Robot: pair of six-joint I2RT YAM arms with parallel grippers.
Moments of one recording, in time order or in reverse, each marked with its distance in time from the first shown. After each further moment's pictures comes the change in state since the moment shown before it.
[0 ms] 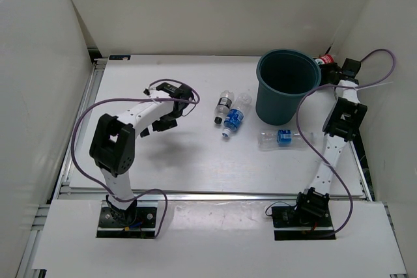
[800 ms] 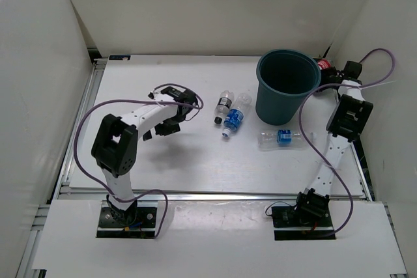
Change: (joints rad) left arm -0.034 0.012 -0.022 0.000 0.015 0.011; right arm -0.009 -0.133 -0.199 -0.071 -0.047 -0.126
